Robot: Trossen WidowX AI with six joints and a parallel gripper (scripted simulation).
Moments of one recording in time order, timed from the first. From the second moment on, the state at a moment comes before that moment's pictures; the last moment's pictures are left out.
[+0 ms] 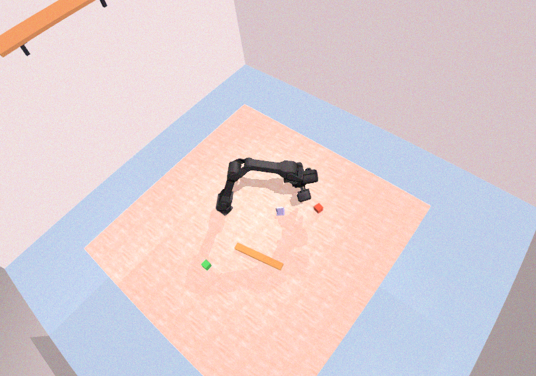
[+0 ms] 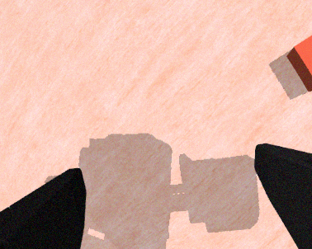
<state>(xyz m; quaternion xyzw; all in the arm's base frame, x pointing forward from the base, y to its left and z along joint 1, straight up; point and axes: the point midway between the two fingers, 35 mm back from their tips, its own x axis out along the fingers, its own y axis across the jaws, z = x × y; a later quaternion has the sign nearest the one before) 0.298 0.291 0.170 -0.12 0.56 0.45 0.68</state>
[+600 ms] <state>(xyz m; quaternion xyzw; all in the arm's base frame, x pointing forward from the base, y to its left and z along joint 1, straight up) 0.356 0.183 0.154 -0.12 0.59 0.34 0.73</state>
